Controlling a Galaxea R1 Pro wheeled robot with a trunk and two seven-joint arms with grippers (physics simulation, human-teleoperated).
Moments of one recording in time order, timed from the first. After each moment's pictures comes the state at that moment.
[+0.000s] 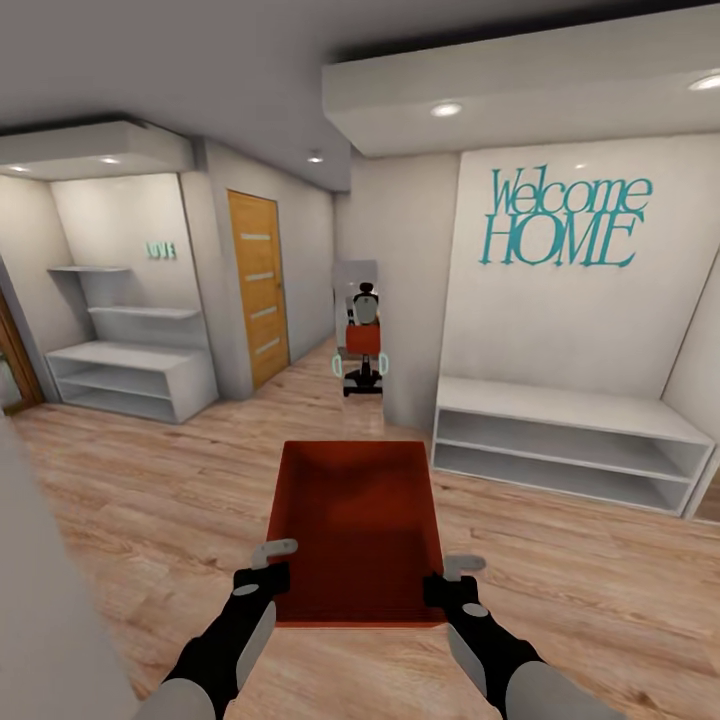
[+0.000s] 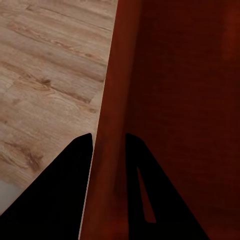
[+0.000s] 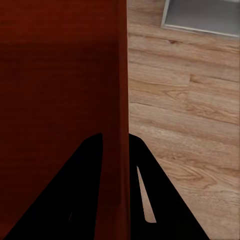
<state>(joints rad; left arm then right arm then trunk) -0.52 -0.14 -0.03 -0.61 0.08 0.19 0.28 -0.62 0.10 0.12 -0.27 -0.09 -0.09 -0.14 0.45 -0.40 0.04</state>
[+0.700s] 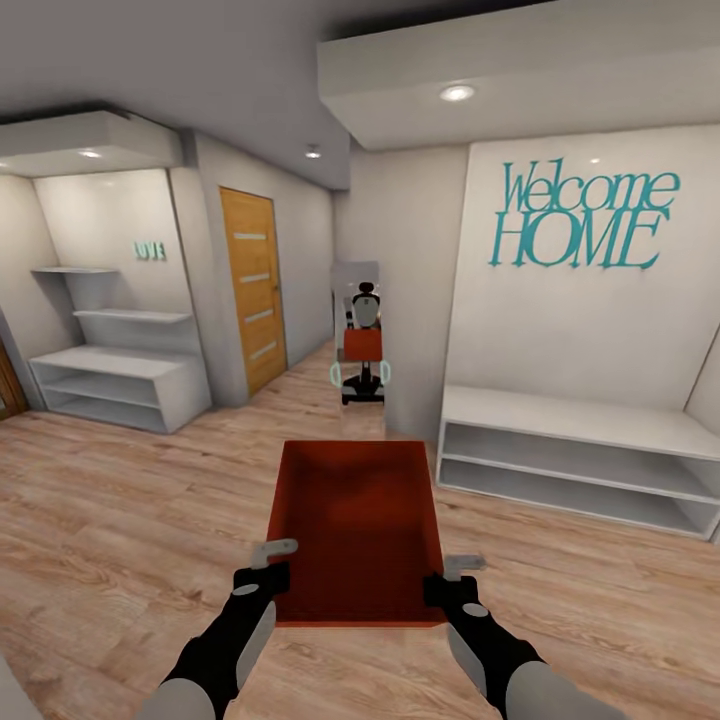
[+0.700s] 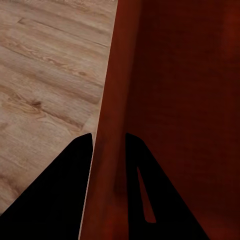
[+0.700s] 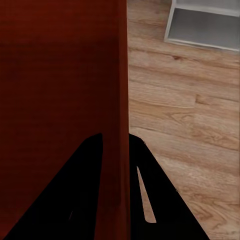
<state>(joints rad) -0.52 -0.14 -0.03 -0.61 0.08 0.19 0.28 -0.62 0.10 0.12 -0.27 -0.09 -0.09 -0.14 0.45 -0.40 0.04</state>
